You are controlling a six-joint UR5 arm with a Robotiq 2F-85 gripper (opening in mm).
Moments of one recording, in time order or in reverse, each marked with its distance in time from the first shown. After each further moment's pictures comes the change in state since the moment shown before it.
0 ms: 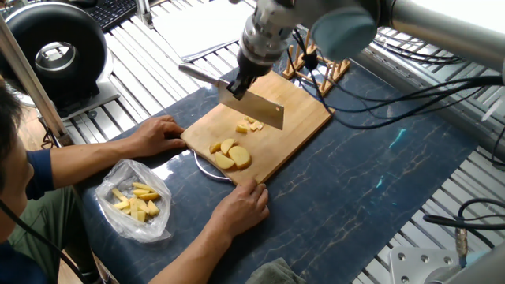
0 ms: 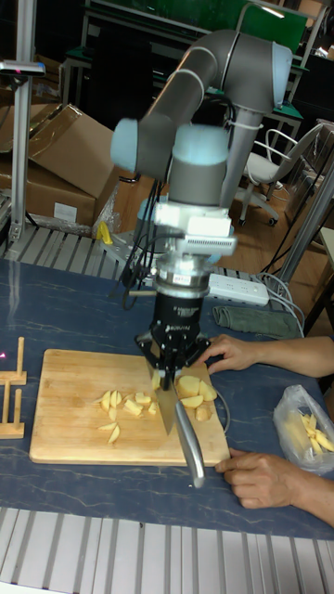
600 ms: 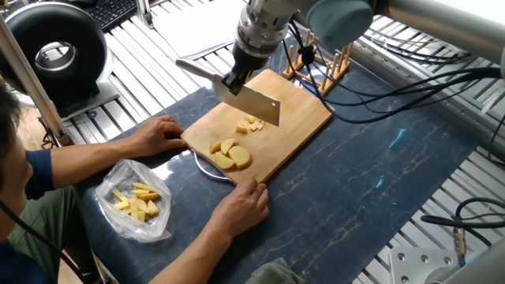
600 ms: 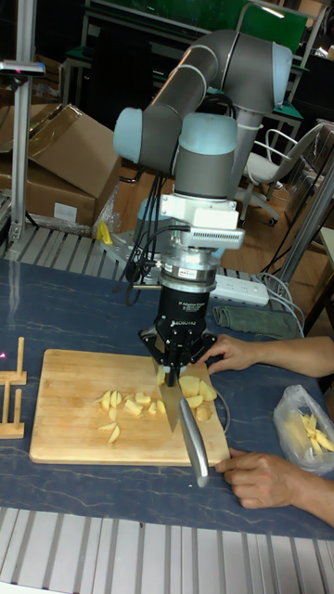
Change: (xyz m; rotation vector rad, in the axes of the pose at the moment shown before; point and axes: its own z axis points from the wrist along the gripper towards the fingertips) arm -0.014 0.004 -0.001 -0.006 -0.002 0.021
